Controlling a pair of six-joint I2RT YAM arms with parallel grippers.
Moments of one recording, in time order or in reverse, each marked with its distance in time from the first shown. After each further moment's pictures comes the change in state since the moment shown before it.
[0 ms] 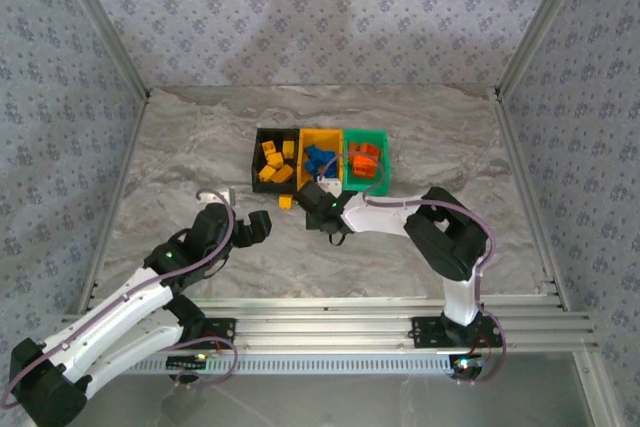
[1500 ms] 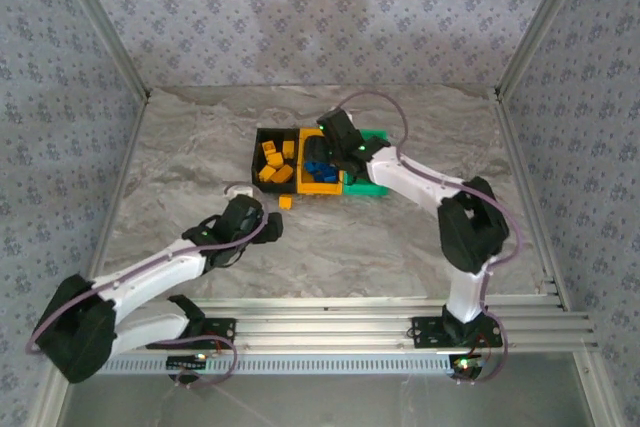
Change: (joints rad) left arm 0.006 0.397 -0.004 0.226 -0.018 0.096; right arm -0.251 -0.083 0.278 0.040 -0.169 -0.207
